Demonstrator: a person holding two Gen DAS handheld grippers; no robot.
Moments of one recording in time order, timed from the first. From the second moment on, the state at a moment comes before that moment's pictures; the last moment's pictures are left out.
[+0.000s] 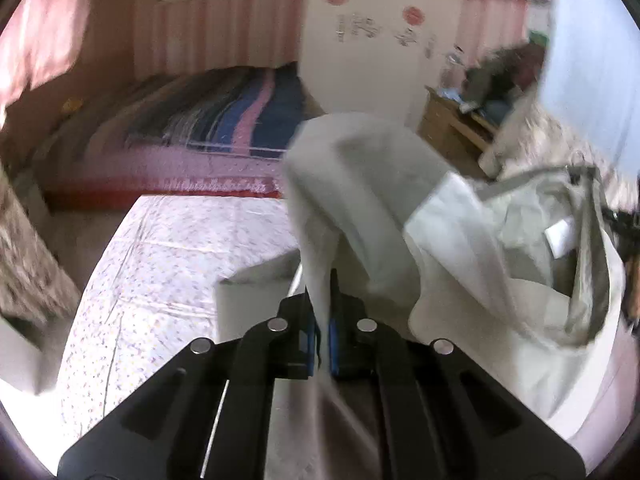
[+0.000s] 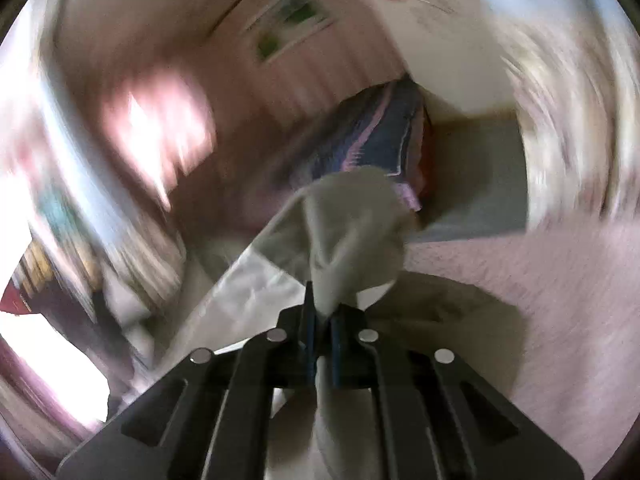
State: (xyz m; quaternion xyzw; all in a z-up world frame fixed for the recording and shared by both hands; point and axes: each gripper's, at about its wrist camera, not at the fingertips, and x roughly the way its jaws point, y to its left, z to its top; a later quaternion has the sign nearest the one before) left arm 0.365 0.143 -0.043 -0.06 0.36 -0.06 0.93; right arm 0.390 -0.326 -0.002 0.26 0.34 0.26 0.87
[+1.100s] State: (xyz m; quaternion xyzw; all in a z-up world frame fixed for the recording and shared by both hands) left arm 0.446 0.104 -0.071 0.09 0.44 -0.01 0.89; right arm 0.409 -0.218 -0.029 -0.17 0.38 0.09 0.91
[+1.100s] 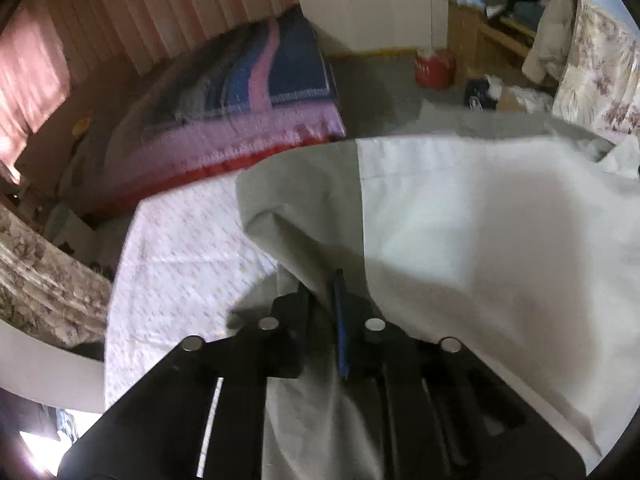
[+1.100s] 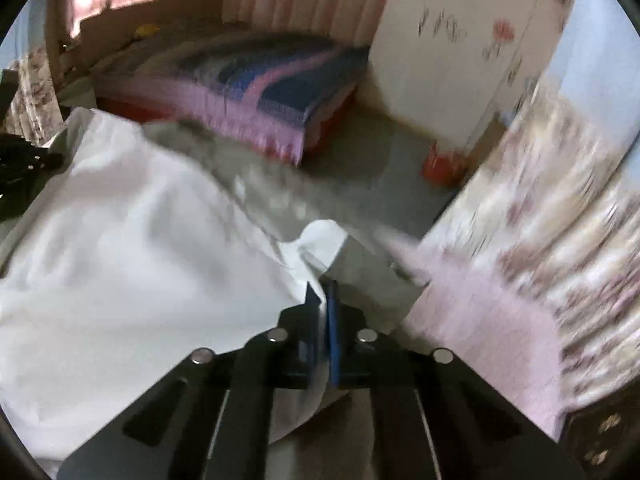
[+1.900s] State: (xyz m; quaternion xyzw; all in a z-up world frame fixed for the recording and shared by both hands) left arm 0.347 0.155 -0.043 0.01 0.40 -0.01 0.92; right arm 0.356 -0.292 -0.016 -0.04 0.41 0.09 0.91
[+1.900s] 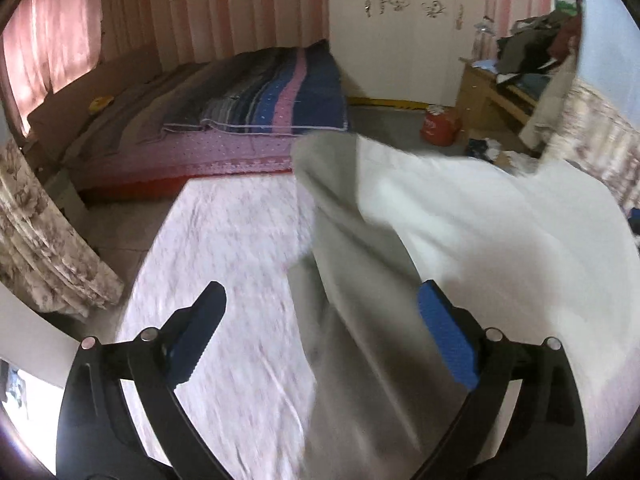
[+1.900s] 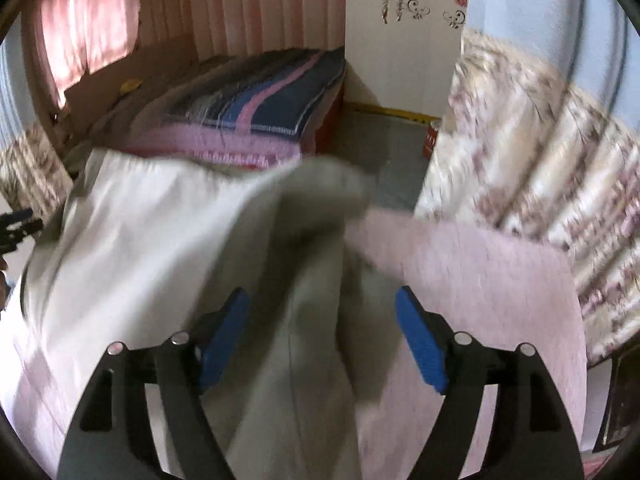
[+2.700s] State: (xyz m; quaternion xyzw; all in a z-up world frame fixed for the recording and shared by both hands) left arm 0.317 0.142 -0.108 -0.07 0.46 -0.06 0.88; right arm 0.291 -0.391 -0.064 0.20 0.38 0.03 0.90
